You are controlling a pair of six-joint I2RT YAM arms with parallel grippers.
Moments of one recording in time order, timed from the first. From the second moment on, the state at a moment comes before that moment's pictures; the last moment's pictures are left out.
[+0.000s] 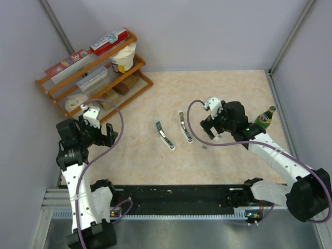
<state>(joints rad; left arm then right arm) 0.38 0.72 0.83 -0.71 0.66 0.35 0.45 1.14 0.82 -0.30 -0.12 -0.35</state>
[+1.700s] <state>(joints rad) 0.38 0.70 0.76 -0.73 0.82 0.53 0.52 1.41 0.79 -0.44 -0.30 -0.57</state>
